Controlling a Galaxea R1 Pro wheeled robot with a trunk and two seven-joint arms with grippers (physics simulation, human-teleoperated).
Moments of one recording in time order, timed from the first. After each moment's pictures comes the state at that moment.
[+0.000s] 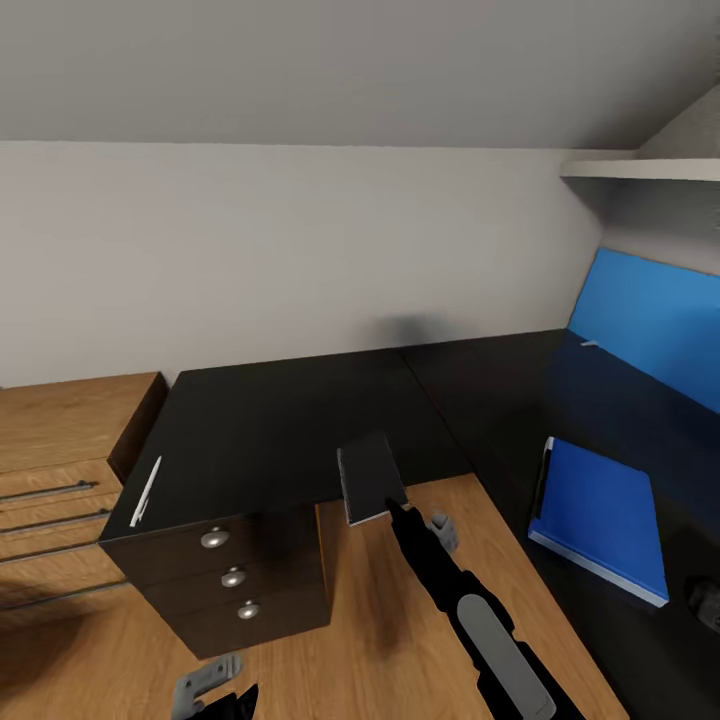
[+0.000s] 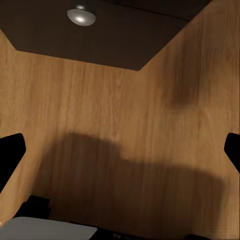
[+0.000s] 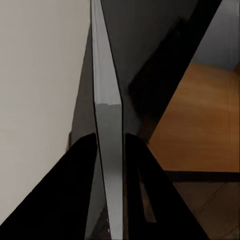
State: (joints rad) left arm 0.20 0.00 -0.09 -1.58 0.51 0.55 0.33; right arm -0.30 0.00 0.40 -1.30 -1.36 0.05 -0.05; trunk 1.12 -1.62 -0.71
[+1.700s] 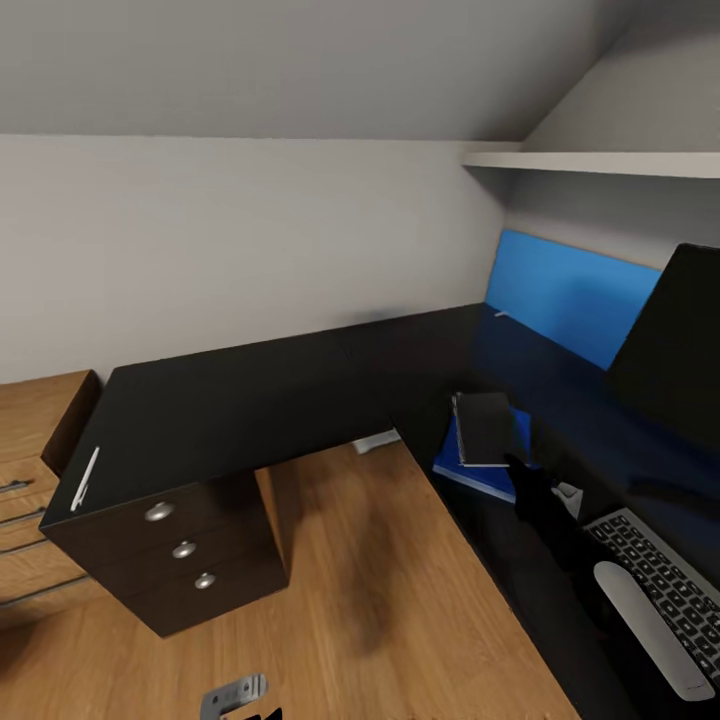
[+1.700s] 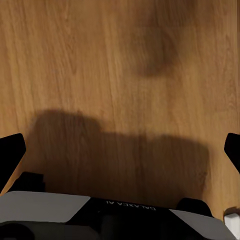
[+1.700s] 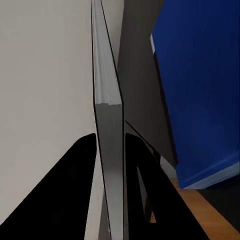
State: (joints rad) left arm 0.20 0.00 -0.19 -1.52 0.51 0.54 0.33; right arm -0.29 -0.27 0.11 -1.47 -1.68 0.05 -0.05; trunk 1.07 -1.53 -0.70
